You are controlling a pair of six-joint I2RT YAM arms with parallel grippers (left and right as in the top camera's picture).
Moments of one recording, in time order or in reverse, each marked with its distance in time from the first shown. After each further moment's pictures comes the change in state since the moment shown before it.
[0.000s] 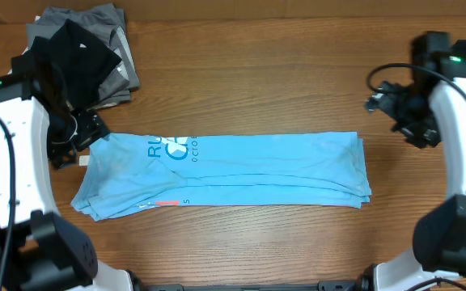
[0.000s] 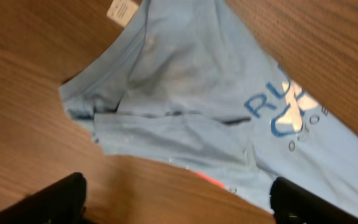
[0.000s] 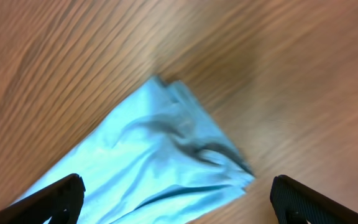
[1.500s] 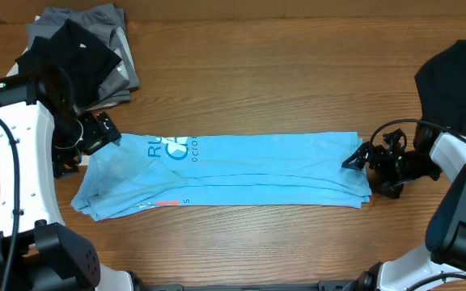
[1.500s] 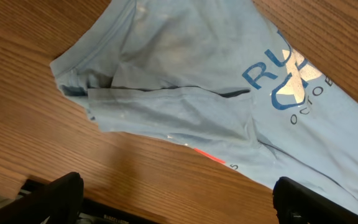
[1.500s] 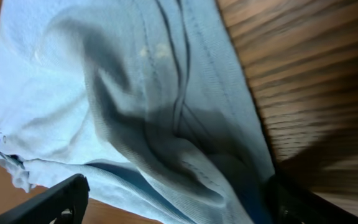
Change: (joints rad) left arm -0.046 -0.046 -0.005 -0.084 0.010 0.000; right arm -0.231 0.037 -0.640 0.405 -0.554 -0.532
